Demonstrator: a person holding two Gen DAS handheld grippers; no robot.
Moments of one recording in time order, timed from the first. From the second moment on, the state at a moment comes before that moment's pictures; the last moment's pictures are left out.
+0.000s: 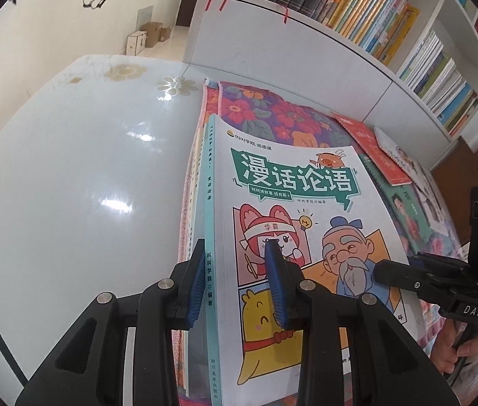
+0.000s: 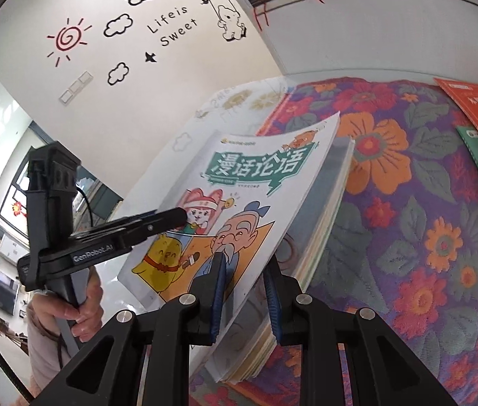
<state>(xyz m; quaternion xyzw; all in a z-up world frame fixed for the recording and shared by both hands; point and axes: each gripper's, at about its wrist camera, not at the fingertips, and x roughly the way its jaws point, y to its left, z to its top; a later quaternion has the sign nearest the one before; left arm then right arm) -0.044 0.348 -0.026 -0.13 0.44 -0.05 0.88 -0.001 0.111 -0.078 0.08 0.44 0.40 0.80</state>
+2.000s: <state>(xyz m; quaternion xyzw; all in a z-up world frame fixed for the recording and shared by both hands) 0.022 0.168 0.000 -0.15 0.44 -0.07 0.88 0.049 -0.139 -0.053 0.21 0.41 0.26 0.85</state>
